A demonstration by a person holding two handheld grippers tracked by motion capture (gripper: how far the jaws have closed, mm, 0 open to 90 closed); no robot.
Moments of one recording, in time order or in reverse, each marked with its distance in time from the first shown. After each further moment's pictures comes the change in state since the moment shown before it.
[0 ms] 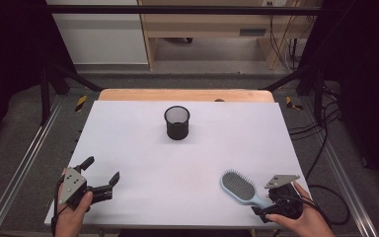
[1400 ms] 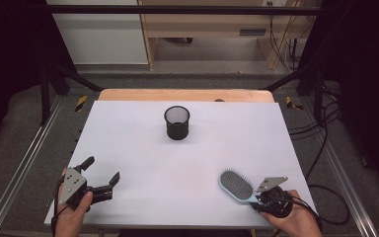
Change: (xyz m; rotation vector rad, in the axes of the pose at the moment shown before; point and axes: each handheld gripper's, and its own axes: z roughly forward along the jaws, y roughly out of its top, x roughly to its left) left arm 0.000 0.000 0.000 0.001 -0.002 0.004; right arm 0.011 0.004 0.013 0.040 0.016 -0.075
